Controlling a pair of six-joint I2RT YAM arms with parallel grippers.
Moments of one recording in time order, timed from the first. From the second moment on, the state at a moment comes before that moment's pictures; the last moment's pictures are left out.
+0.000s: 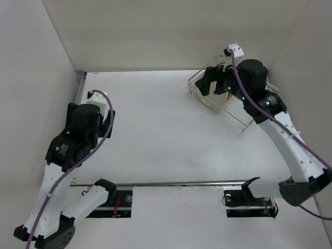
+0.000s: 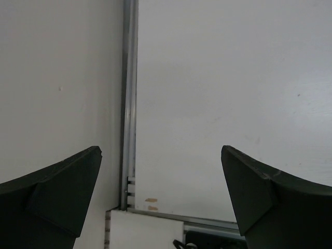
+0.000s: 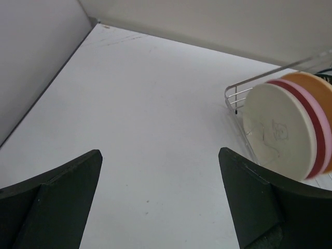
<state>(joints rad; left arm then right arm) -0.41 0.80 1.34 -1.12 -0.55 0.09 0.47 1.24 1.54 -0.52 -0.05 0.19</state>
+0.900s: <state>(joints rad) -0.41 1.00 1.16 -1.03 -0.44 0.06 0.20 1.57 1.54 -0.41 0.03 0.26</state>
